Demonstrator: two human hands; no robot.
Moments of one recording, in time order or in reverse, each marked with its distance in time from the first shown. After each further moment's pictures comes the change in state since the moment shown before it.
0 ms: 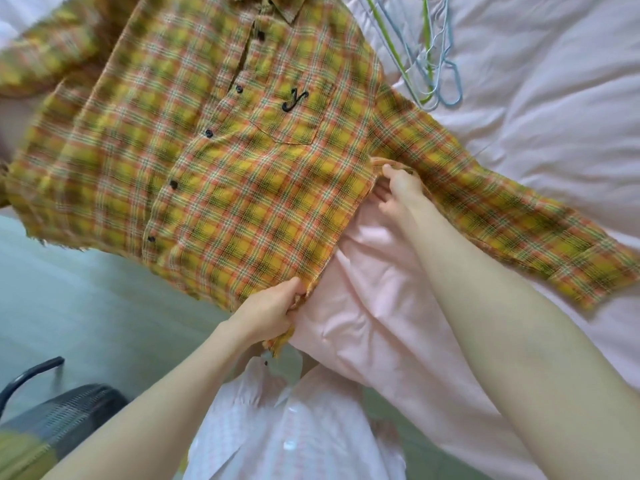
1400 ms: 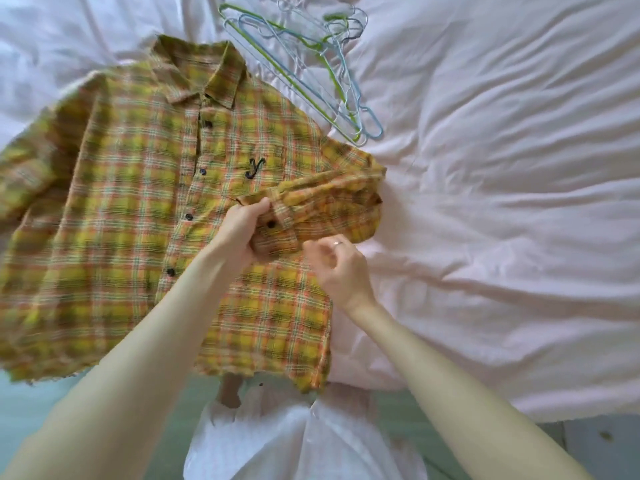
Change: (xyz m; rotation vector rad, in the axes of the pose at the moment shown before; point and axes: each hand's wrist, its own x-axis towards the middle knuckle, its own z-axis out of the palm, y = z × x) left_hand 0.048 0.039 -0.187 -1.262 0.160 -0.199; right_hand -0.129 0.079 0.026 -0.707 0.131 -0.857
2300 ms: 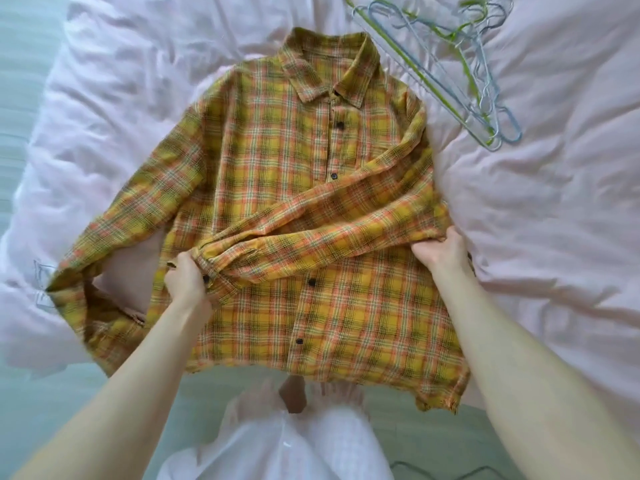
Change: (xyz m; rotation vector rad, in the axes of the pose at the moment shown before) left_hand 0.032 -0.003 -0.299 -0.180 0.785 -0.134; right_hand 0.107 -0.023 0.114 1.620 0.509 0.972
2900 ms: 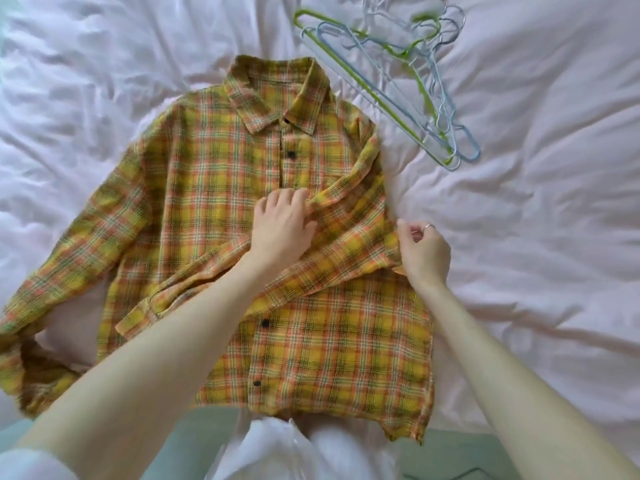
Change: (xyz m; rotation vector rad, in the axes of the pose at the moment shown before) left_hand -0.093 0.031 0.183 1.279 -0.421 1.349; right_hand -0.015 -0.042 0.022 -1.668 0.183 -0.815
